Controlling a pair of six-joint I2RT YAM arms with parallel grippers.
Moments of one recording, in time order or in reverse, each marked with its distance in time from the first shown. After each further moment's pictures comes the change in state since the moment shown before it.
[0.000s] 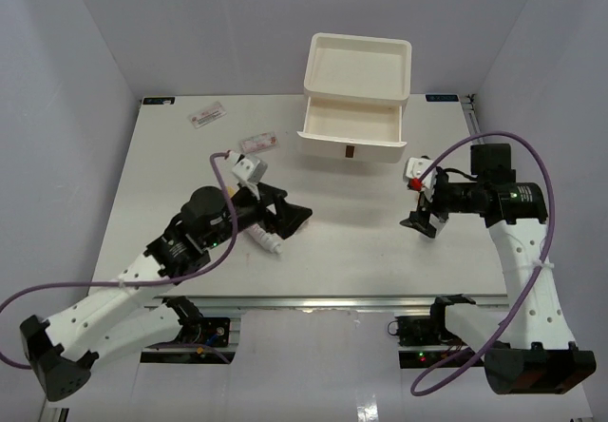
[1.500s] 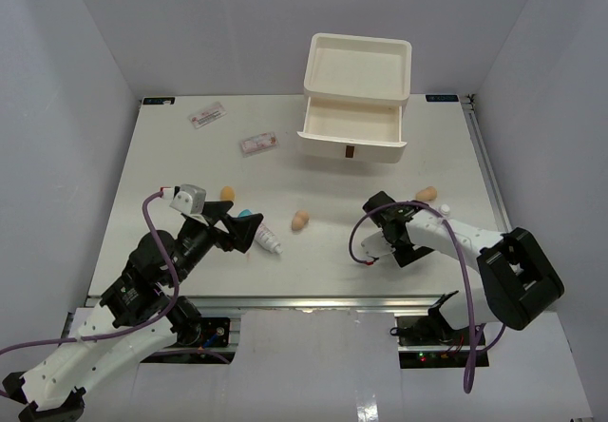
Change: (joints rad) left arm 0.005 -0.475 -0.170 -0.204 -0.325 0.041; right arm 0.600 0.397 -0.475 0.377 1.375 -0.296
